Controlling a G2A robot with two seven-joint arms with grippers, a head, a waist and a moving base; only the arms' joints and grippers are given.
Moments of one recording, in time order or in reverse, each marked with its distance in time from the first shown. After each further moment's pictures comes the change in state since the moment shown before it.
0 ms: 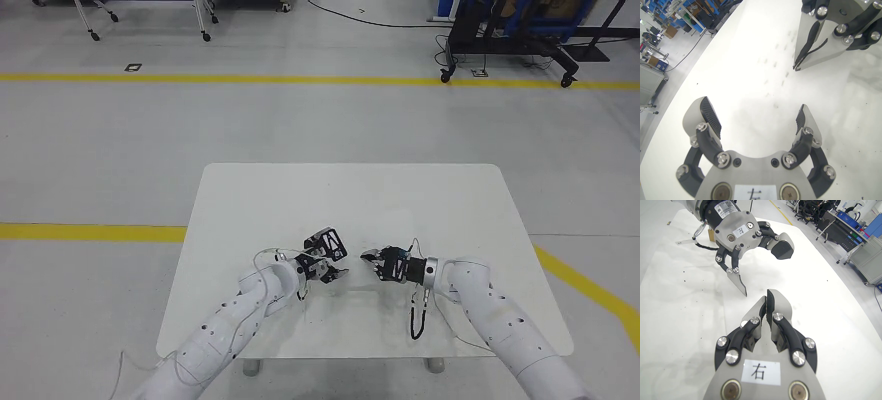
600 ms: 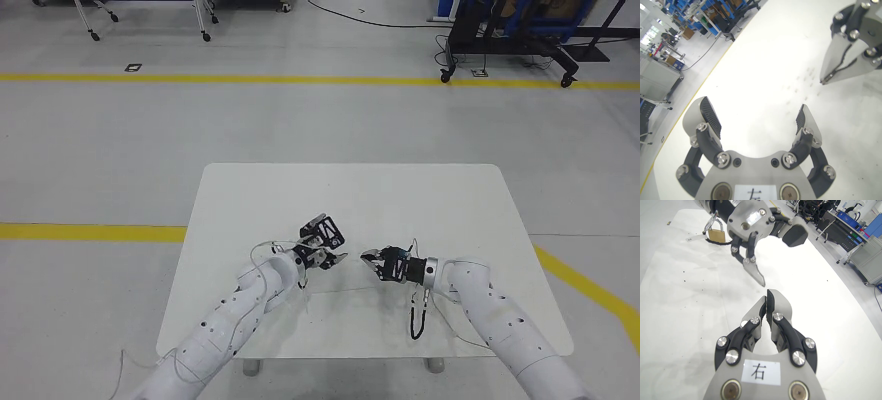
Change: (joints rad) left arm -0.002 -0.006 -0.032 -0.028 0.028 0.081 0.014; right arm 0.000 0.000 0.000 0.000 0.000 0.000 0.000
